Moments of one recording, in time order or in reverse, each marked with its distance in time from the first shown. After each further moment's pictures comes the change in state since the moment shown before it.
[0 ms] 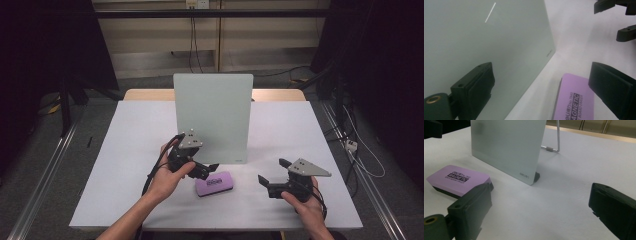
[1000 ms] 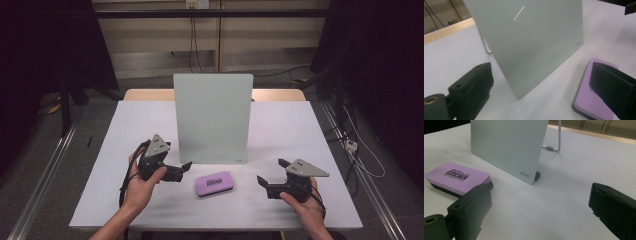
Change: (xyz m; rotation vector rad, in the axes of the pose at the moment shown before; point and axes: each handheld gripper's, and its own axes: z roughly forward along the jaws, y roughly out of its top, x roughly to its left) left arm 0.017 -0.045 -0.058 -0.069 0.194 -0.105; right arm 0.003 0.001 0.002 0.009 -0.007 -0.025
